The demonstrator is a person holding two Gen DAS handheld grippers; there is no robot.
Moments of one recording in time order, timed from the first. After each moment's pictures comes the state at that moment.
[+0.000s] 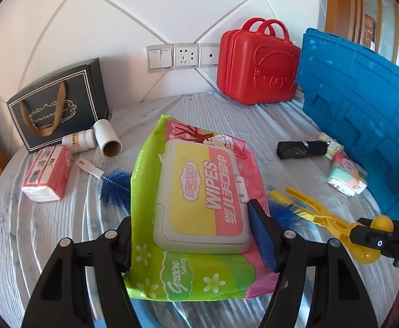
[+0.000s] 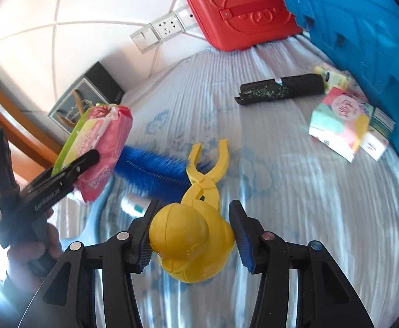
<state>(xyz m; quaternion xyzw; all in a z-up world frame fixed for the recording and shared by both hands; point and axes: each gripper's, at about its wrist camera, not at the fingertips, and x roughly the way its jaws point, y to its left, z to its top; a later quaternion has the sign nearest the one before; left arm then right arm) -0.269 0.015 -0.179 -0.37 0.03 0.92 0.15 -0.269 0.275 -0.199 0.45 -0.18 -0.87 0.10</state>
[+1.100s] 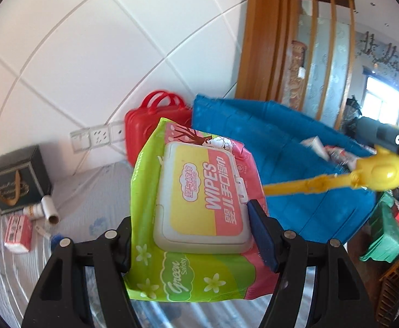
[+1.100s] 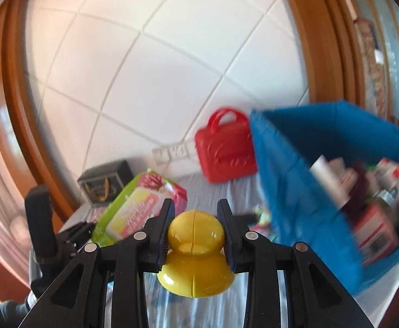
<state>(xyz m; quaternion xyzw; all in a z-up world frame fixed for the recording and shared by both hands) -0.166 0.149 0.000 -0.26 0.02 0.92 0.30 -0.123 0.360 0.064 0.20 -0.10 -0.97 0.04</state>
